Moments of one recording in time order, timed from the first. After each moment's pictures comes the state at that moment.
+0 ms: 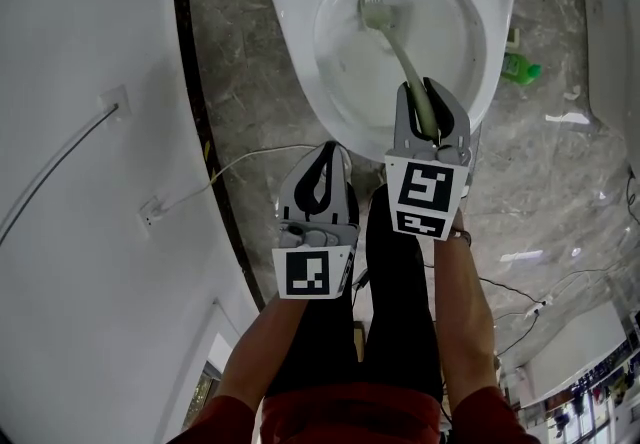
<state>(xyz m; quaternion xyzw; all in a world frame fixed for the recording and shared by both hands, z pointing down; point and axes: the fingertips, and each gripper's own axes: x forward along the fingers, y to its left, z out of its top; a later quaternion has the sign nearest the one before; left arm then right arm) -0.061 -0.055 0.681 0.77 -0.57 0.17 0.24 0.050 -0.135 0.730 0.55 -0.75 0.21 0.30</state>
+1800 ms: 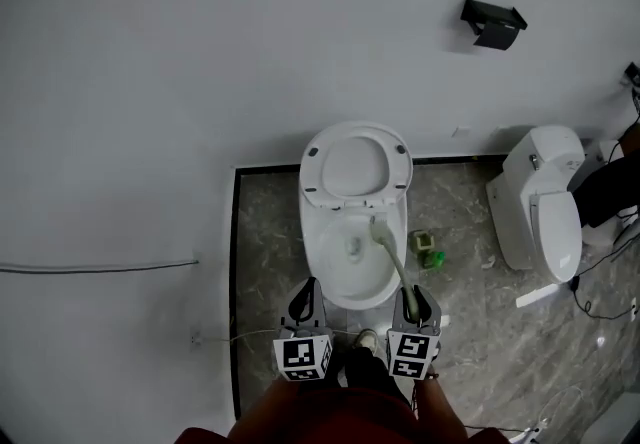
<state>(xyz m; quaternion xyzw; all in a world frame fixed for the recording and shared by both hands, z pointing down) -0.065 -0.066 0.376 0.79 -0.59 0.09 0.13 0.138 -0.041 0.422 0.64 -0.72 0.15 0.22</state>
